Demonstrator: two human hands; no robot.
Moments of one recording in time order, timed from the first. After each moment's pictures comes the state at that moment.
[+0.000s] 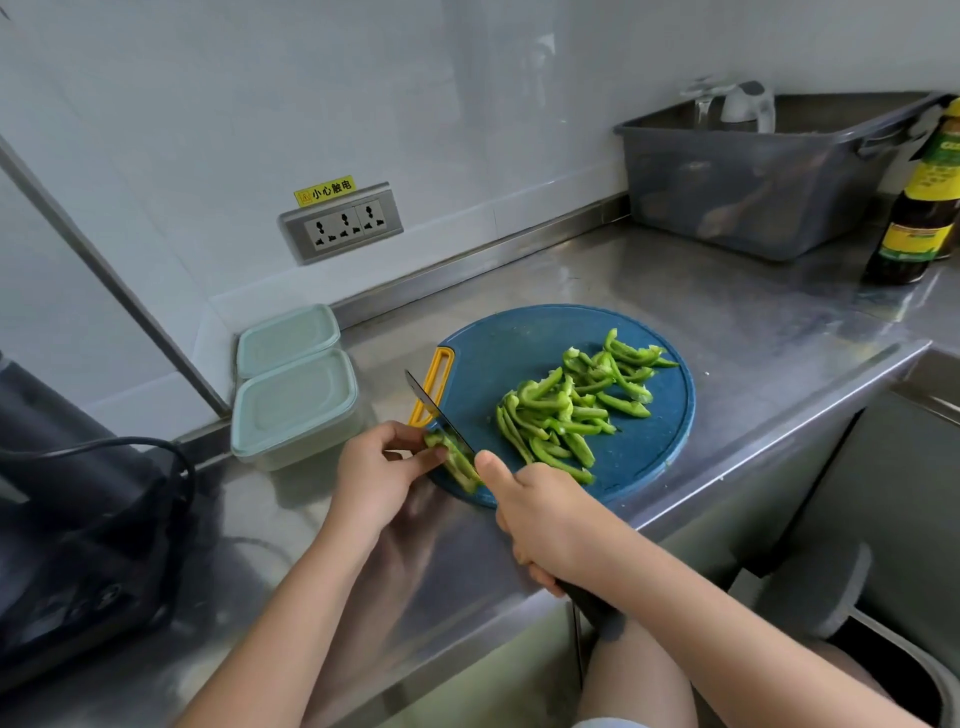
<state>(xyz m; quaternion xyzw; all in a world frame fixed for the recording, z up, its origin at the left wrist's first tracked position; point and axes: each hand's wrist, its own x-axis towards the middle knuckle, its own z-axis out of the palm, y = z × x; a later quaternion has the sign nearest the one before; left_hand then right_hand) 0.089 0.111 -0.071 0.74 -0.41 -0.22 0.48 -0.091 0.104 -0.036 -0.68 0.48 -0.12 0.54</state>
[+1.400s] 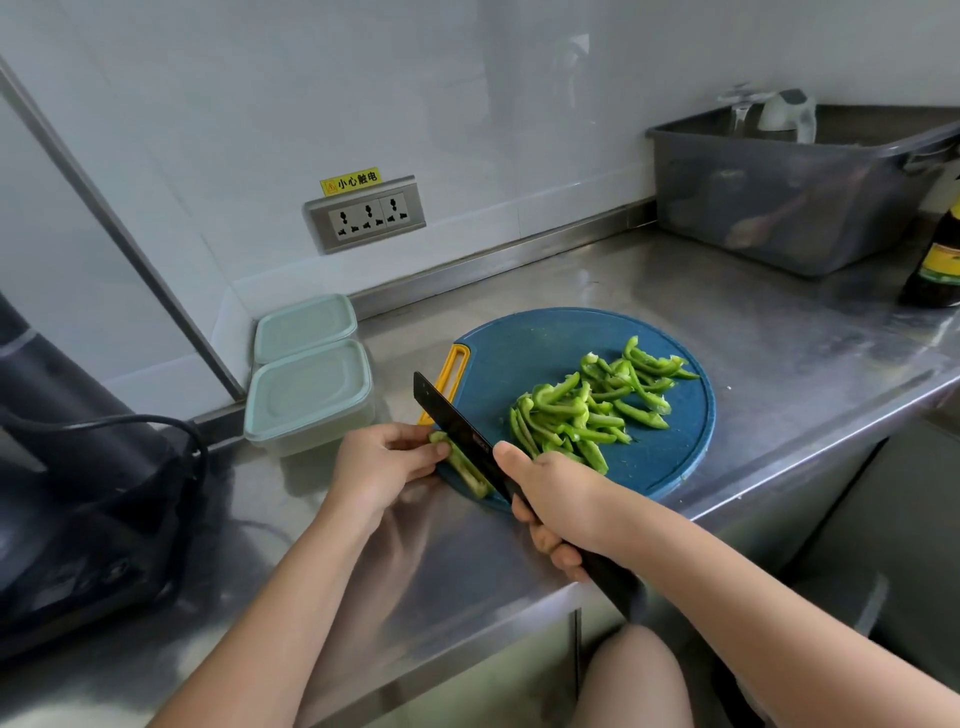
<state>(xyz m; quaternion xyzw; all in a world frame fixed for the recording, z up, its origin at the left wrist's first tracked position) 0.091 0.111 -0.064 0.69 -0.29 -0.35 0.56 -0.090 0.083 -0.024 -0.65 0.49 0.01 0.58</state>
